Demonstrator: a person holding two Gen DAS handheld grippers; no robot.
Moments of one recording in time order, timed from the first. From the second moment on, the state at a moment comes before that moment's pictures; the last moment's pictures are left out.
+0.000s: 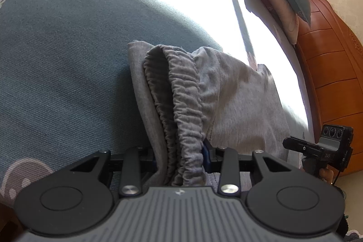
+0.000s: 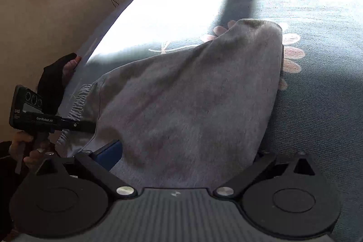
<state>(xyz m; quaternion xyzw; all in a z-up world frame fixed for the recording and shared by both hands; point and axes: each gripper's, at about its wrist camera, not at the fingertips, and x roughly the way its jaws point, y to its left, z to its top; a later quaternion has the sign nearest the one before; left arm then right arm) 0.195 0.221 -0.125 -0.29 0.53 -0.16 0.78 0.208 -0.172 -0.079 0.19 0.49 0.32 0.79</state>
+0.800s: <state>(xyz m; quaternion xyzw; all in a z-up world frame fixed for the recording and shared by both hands) 0.184 0.180 -0.080 -0.23 0.50 -0.13 0.82 0.195 -0.190 -0.081 0.27 0.45 0.28 0.80</state>
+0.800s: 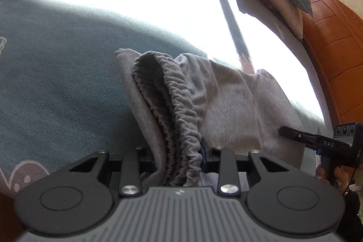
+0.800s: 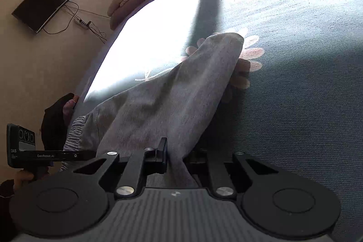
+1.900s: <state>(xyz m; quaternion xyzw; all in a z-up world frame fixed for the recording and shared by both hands) 0.311 -0.147 0.016 -0.07 0.45 -0.39 0.80 0.074 -0.382 0.026 0.32 0.25 0.15 0.90</state>
